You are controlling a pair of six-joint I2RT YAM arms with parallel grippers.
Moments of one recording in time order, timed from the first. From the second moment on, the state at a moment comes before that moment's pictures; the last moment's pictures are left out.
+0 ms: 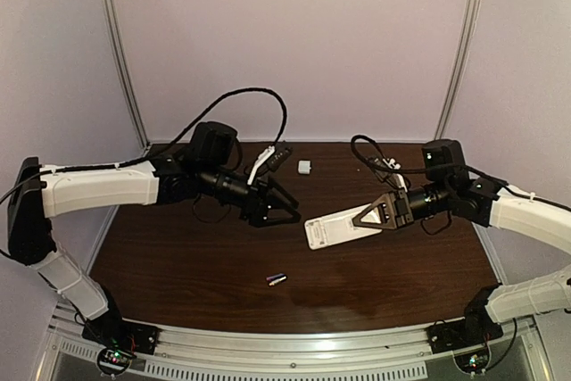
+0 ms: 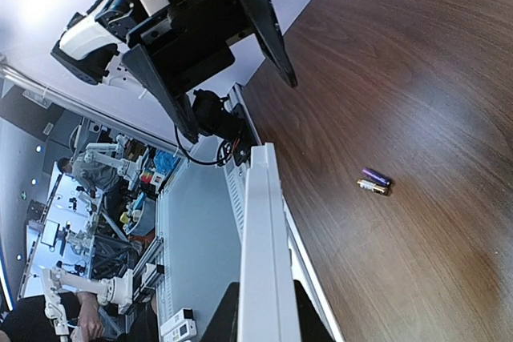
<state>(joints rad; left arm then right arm) -0.85 1.56 1.13 -0.08 0.80 -0.12 0.57 1.11 0.78 -0.23 -0.96 0.47</state>
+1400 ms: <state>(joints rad) -0.83 1.65 1.09 0.28 1.04 -0.42 0.60 1.08 0.90 -0.07 -0.86 0.52</state>
